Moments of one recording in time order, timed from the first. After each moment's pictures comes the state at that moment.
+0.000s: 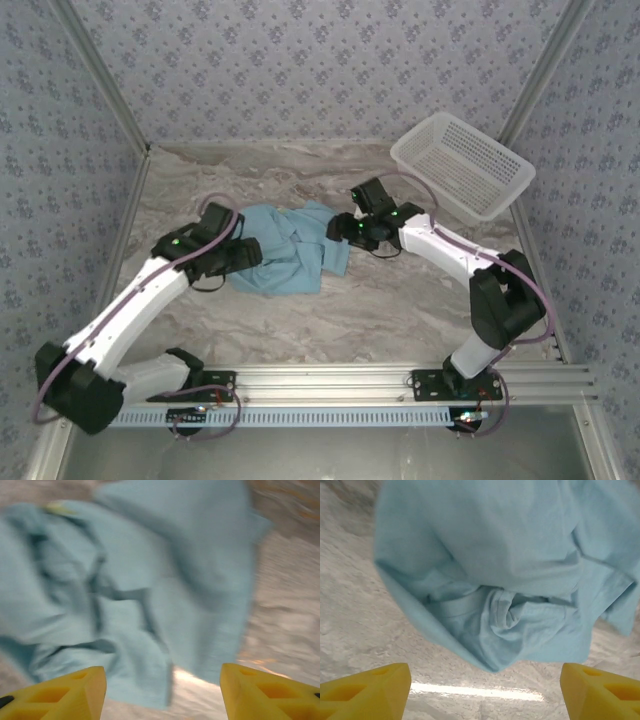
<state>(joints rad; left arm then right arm) -0.53 1.18 1.01 -0.92 -0.12 -0.70 0.56 1.64 1.16 -0.52 -0.21 0.74</state>
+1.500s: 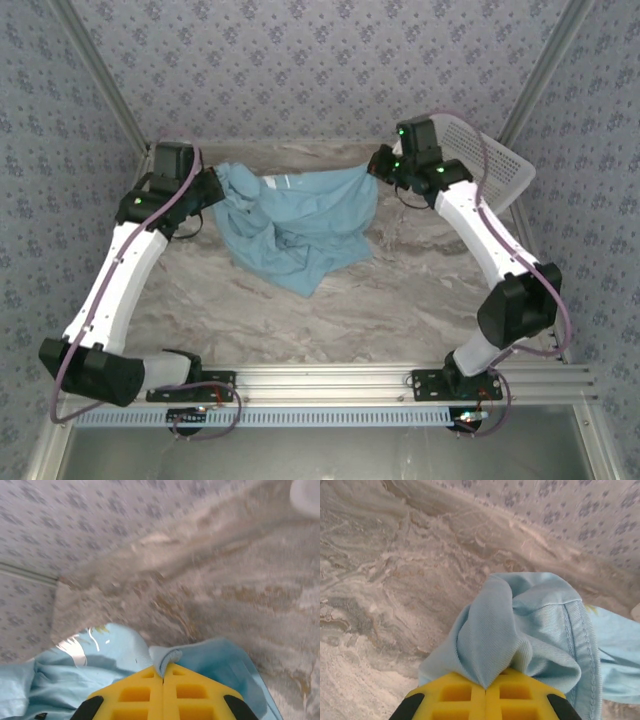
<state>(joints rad) -0.25 1.24 1.40 -0.83 -0.10 -0.57 0.35 1.58 1.58 -0.59 -0.14 0.67</state>
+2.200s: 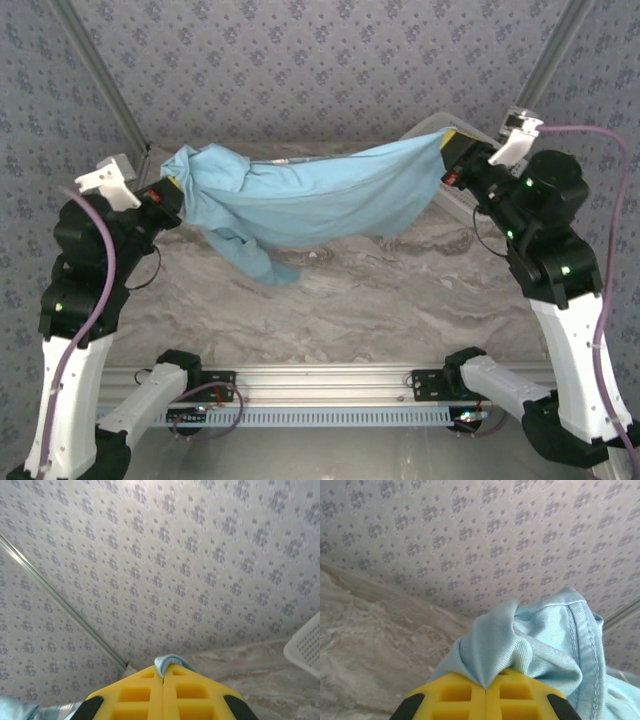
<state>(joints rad) -0.24 0.81 1.39 -0.74 0.00 -0.62 0.33 0.99 1.60 -0.60 -0.03 0.54</state>
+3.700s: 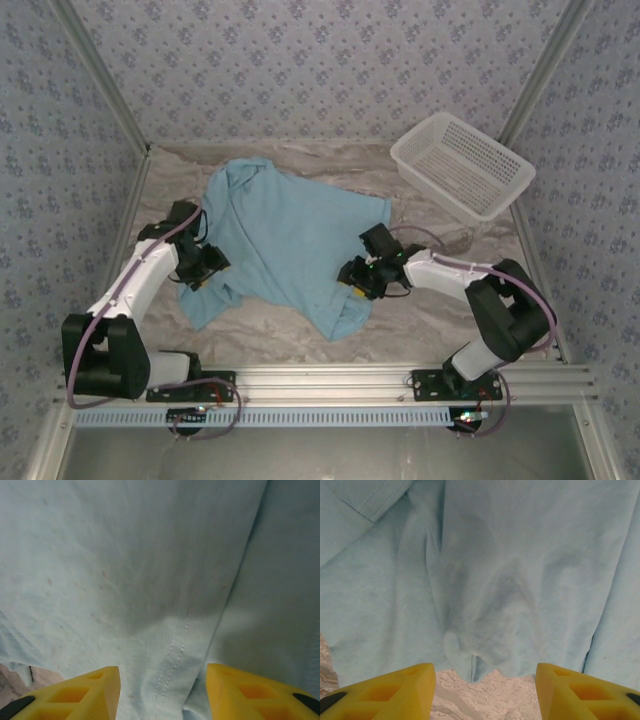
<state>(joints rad) -0.11 1.28 0.92 -0.98 0.11 -0.73 0.62 1.55 0.76 -0.29 -0.36 1.08</state>
